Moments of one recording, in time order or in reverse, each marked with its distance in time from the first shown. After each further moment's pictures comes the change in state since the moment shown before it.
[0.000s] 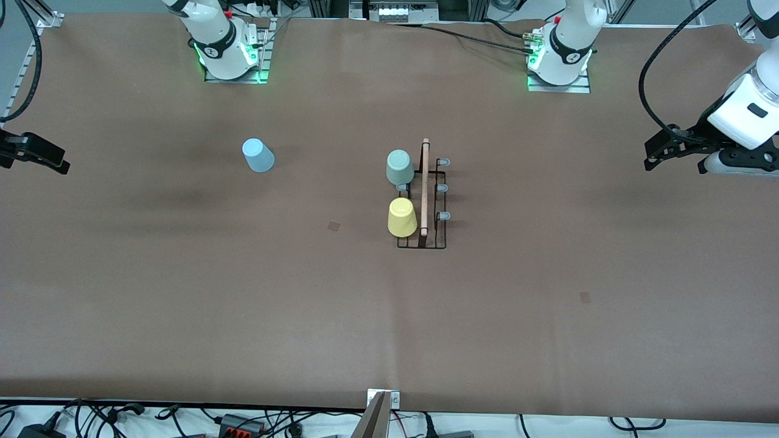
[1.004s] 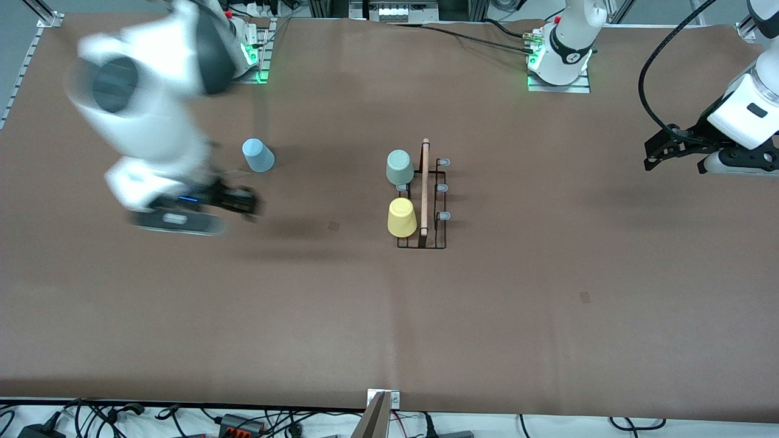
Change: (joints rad) left arm 0.000 -0.001 -0.001 -0.002 0.000 0.001 0.000; right arm 0.294 0.137 0.060 0.055 -0.044 0.131 0.329
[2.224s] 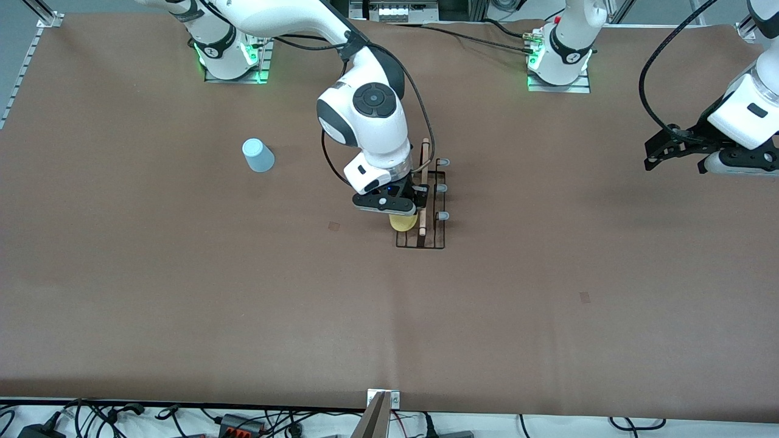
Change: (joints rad) left arm 0.001 -0.001 0.000 -0.002 0.000 0.000 0.000; right arm 0.516 0.472 0.024 0.096 -0.030 0.534 0.732
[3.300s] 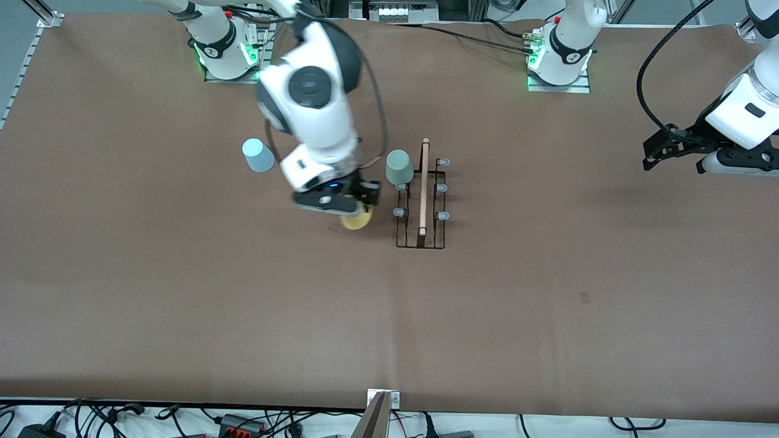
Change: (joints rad) left arm -0.001 0.000 -0.003 0.000 0.000 0.001 -0.001; right arm -0.088 -0.159 0.009 -0.085 0.006 -0.134 -0.044
